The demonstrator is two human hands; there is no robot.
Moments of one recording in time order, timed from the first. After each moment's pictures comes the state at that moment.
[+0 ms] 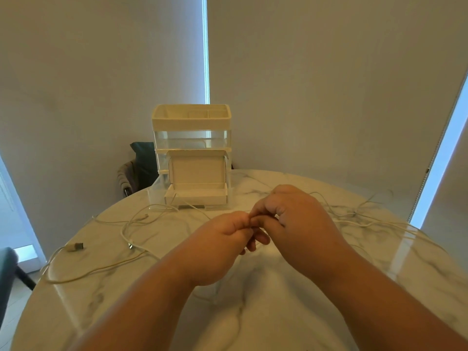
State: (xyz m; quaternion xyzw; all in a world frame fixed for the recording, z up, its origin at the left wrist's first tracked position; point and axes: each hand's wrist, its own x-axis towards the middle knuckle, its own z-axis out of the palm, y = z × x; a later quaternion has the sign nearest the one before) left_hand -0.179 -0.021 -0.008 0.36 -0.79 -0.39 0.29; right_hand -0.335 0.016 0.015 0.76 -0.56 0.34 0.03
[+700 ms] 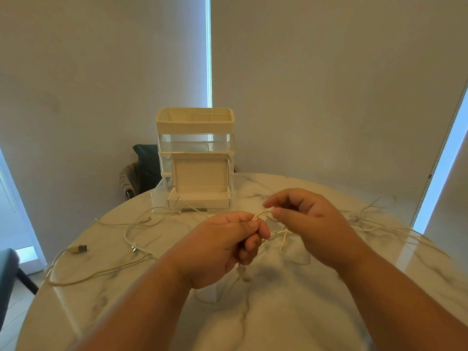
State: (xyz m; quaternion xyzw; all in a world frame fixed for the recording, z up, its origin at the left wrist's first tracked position) left_hand -0.173 -0.028 -0.010 0.24 -0.63 -0.66 0.33; right_hand -0.364 -0.003 0.002 0.67 -0.48 0.51 -0.24
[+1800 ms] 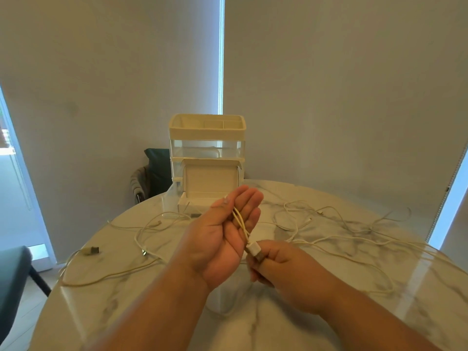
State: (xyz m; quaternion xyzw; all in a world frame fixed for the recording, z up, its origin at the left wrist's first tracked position) left_hand -0.176 -0.031 0.002 0.10 -0.28 -0.77 0.56; right_hand -0.322 -0.001 -0.031 0.72 -0.49 0.34 -0.35
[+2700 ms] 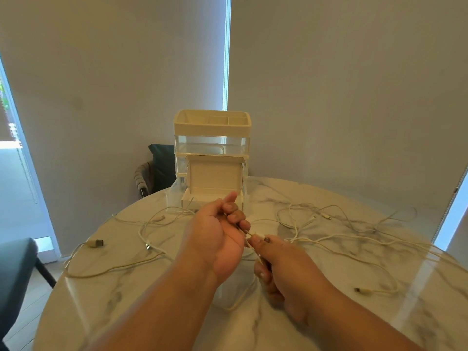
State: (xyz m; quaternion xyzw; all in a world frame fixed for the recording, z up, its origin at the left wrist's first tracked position) left_hand -0.180 -0.049 -0.012 0.16 -0.19 -0.76 0.60; right_hand -0.297 0.002 -0.039 0.43 -0.53 0.47 -0.55
